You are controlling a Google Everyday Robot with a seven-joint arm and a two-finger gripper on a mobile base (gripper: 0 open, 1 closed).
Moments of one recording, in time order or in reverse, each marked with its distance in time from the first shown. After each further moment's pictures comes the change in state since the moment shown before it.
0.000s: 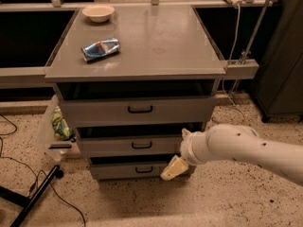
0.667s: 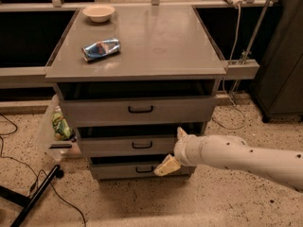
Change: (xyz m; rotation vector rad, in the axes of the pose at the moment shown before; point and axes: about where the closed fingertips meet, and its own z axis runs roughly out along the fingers) arm -0.008 -0.013 0.040 0.093 -0.103 0.007
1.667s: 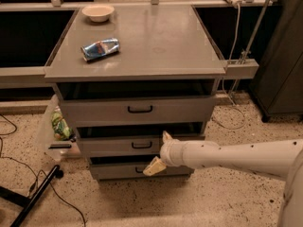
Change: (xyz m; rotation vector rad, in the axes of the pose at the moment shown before) arm 0.010 0.007 0.101 -0.023 -0.056 -0.047
